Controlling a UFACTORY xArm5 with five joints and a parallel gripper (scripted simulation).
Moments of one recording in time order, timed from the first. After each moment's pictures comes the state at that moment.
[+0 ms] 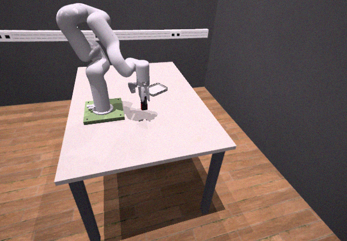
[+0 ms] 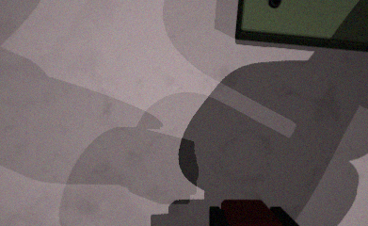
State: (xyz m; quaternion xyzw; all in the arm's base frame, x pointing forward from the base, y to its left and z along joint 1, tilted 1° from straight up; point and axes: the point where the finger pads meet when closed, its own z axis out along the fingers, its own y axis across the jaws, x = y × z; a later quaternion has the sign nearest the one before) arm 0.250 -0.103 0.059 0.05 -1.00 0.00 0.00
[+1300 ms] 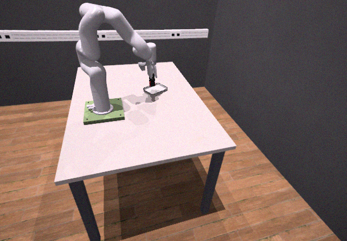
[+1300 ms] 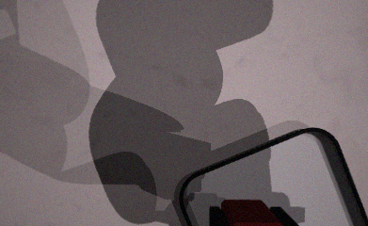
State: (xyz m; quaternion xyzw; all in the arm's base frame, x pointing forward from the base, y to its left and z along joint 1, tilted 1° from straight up) arm 0.356 0.171 0.073 0.05 -1.00 -0.01 -0.01
